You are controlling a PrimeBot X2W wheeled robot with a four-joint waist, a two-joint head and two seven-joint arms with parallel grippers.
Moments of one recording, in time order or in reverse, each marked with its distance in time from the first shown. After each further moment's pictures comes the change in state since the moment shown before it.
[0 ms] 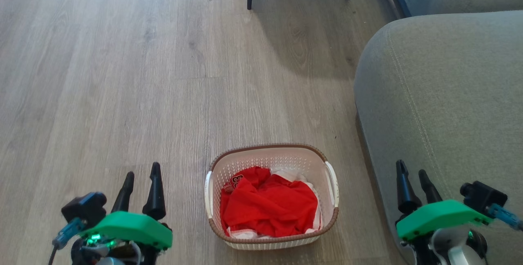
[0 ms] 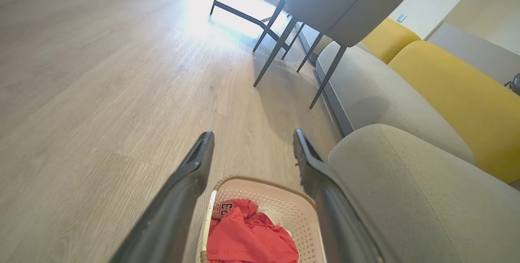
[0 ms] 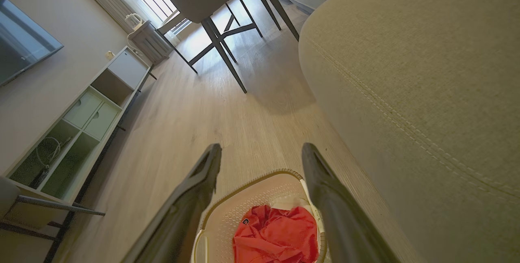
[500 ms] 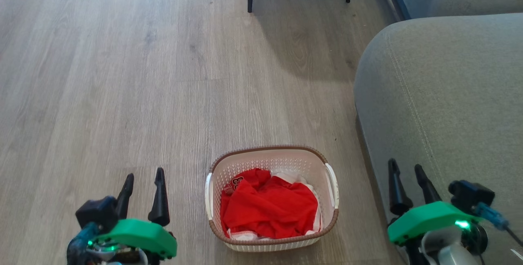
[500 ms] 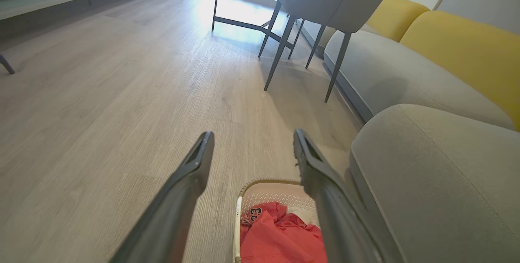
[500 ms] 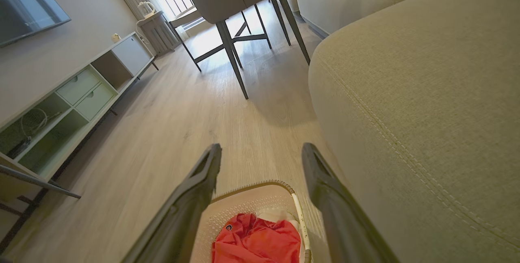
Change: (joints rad) left arm 0.023 0.002 -0.012 -0.003 0.195 0.014 -0.039; right arm 0.000 -0.001 0.033 -0.007 -0.160 0.000 -0.044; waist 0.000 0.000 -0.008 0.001
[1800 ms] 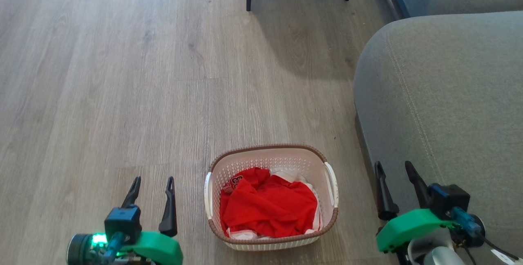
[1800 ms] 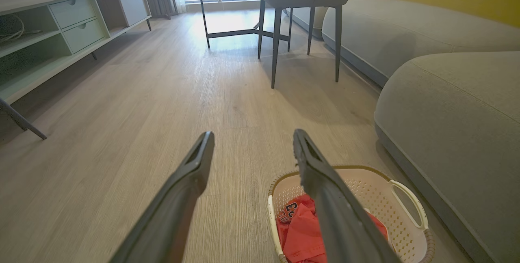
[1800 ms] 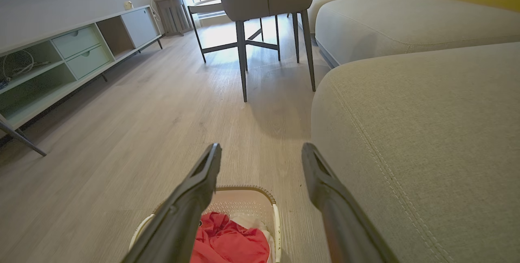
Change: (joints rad) left arm 0.019 0.008 -0.028 0.029 0.281 0.017 -0.072; right arm 0.000 -0.002 0.049 0.016 -0.254 0.000 -0.069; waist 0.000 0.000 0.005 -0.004
